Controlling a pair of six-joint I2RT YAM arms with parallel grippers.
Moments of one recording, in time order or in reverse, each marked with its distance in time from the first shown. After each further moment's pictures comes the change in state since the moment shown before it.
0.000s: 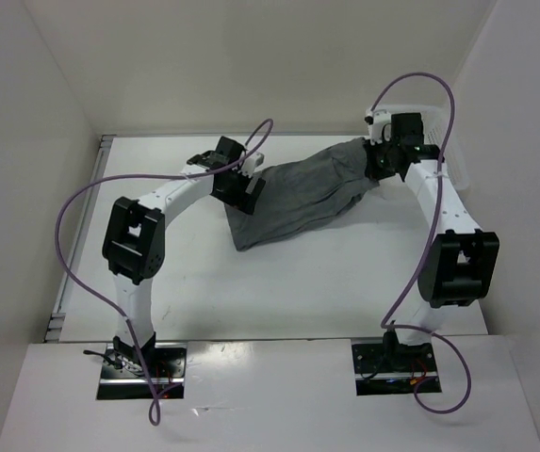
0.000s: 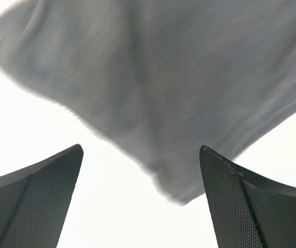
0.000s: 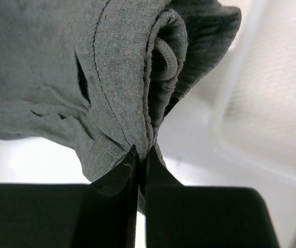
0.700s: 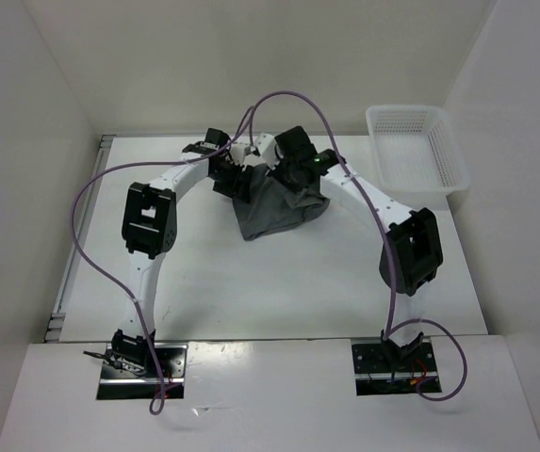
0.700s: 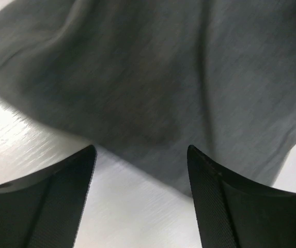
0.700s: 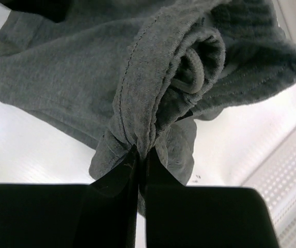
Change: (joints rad) left arm 0.148 0.334 0.314 -0.053 0.274 -0.005; right arm 0.539 0.200 0.184 0.002 0.308 -0.250
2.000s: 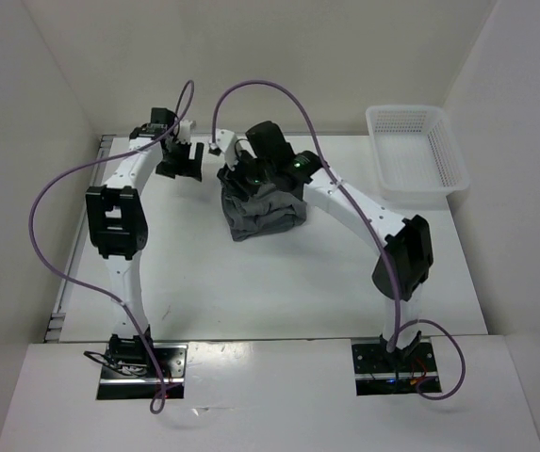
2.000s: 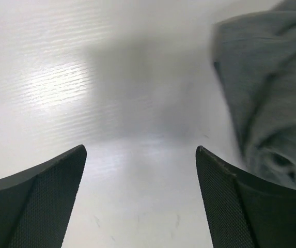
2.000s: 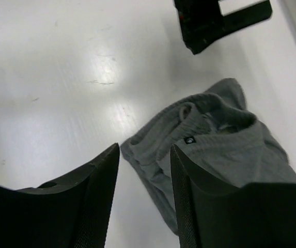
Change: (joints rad) left arm 0.239 -0.093 0.044 -0.102 -0.219 0.003; right arm 0.194 0.060 0.208 0.079 -0.419 0.111
